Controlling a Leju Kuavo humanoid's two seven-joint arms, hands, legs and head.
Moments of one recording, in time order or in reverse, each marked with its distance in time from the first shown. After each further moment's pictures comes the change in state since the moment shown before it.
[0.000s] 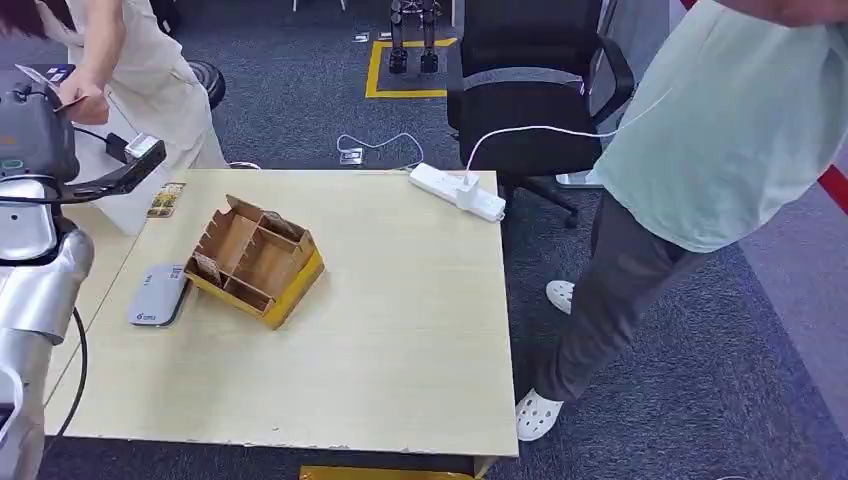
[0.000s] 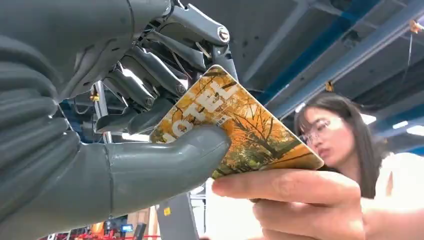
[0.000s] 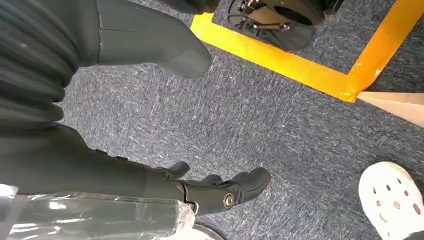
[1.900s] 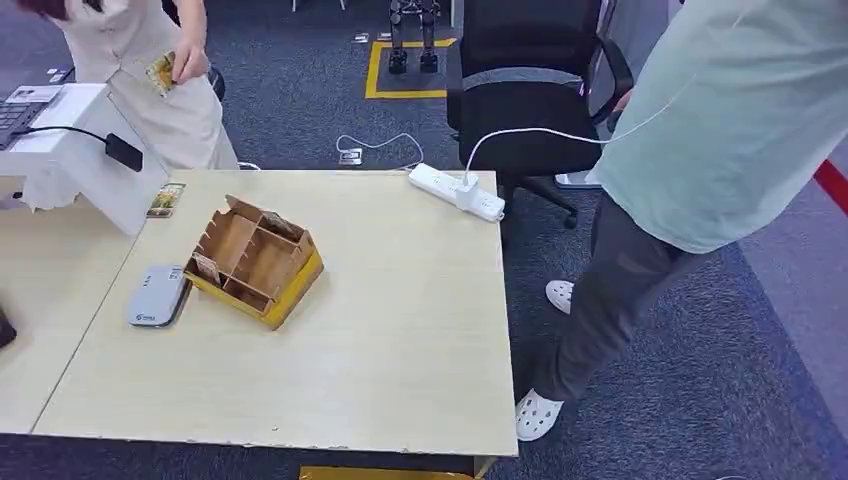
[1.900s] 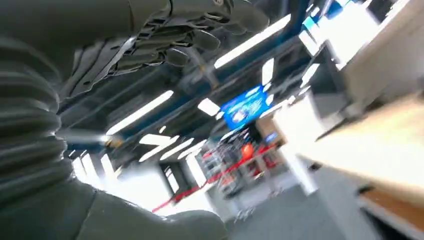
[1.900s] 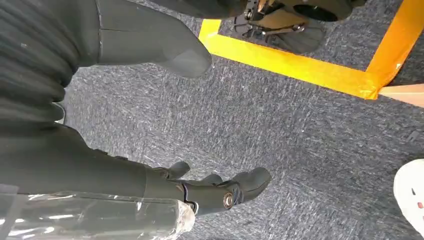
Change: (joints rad) left arm 0.884 -0.145 1.241 0.002 -0.104 0.076 -0.418; right arm 0.049 0.010 -0.054 0.008 -0.064 -0.024 -0.031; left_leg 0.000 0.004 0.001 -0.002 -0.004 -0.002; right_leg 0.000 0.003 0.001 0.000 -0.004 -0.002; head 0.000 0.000
